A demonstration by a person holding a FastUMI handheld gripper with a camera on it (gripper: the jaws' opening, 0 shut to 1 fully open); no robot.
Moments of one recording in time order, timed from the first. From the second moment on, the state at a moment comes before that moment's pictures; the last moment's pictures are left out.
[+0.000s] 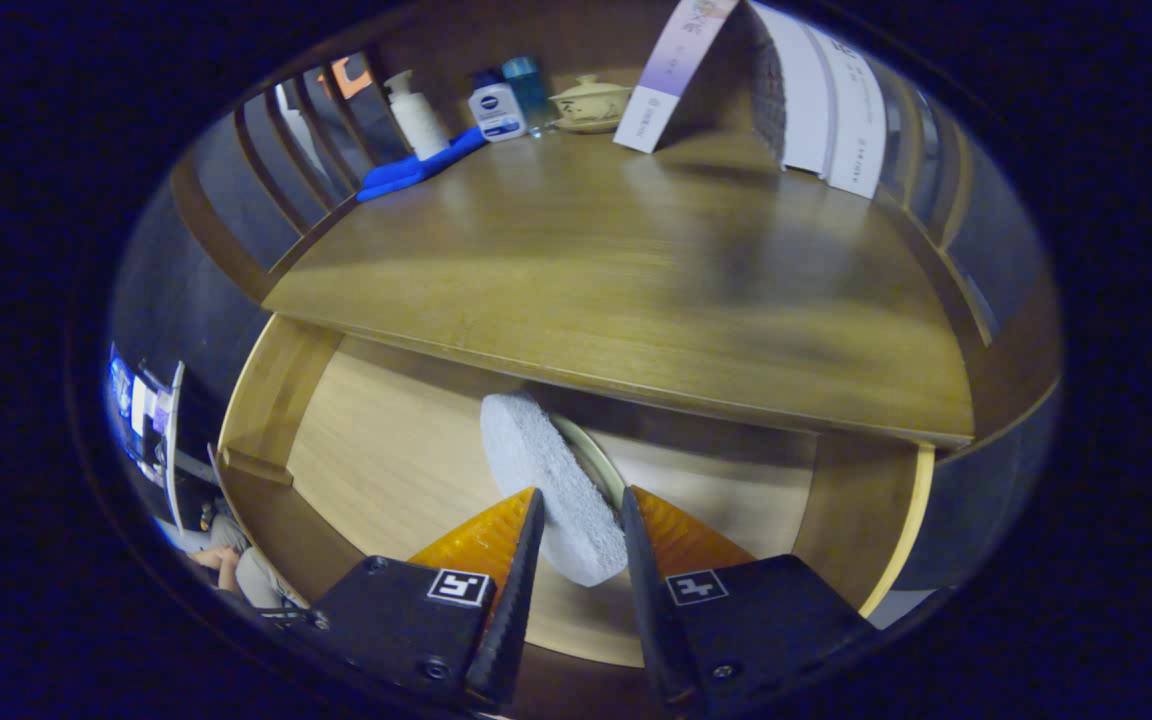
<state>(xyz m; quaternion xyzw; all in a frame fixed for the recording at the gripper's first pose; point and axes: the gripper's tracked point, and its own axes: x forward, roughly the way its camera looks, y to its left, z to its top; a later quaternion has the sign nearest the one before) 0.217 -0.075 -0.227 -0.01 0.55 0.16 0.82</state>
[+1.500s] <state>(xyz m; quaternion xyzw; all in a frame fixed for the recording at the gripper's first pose) 0.283 -0.016 -0.089 0.00 0.44 0.06 0.90</state>
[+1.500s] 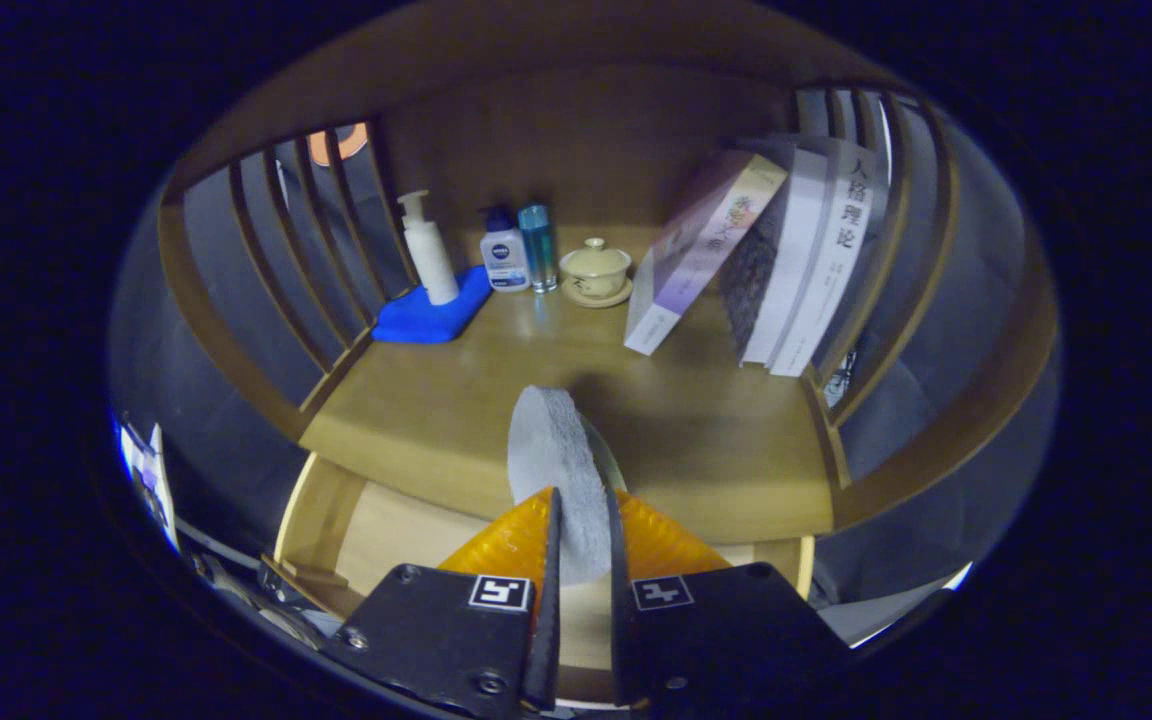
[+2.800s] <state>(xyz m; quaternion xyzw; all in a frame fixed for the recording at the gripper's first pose) 0.152 0.010 -0.024 0.04 0.18 0.05 0.98</state>
